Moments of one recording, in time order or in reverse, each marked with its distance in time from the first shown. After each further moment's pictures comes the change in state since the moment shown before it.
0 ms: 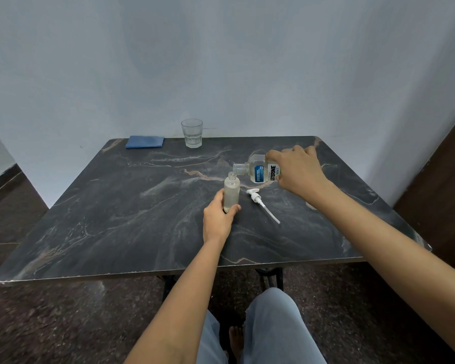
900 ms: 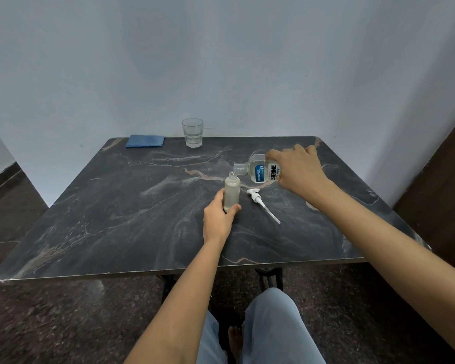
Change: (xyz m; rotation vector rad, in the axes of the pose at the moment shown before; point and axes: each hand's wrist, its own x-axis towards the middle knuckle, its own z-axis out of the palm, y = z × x) left_hand -0.001 0.002 -0.001 0.008 -0.006 0.006; right_hand 0.002 0.000 -0.001 -0.022 0.006 -0.005
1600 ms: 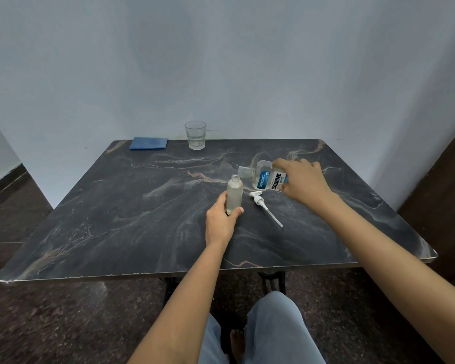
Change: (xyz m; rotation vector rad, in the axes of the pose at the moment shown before) left_hand 0.000 0.000 0.000 0.004 -0.006 -0.008; right_hand -0.007 0.007 0.019 0.193 -0.057 0.063
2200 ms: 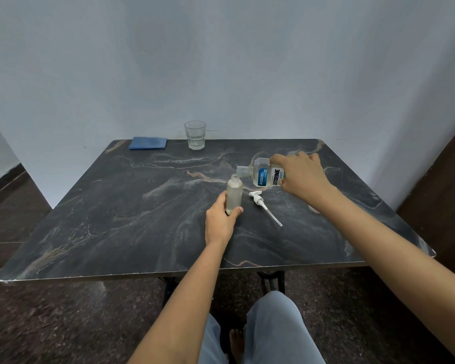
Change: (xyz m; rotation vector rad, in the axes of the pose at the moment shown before) left_hand -0.001 0.001 0.000 -0.022 0.005 0.012; right_hand 0.005 -0.004 -0.010 -0.109 0.031 -0.045
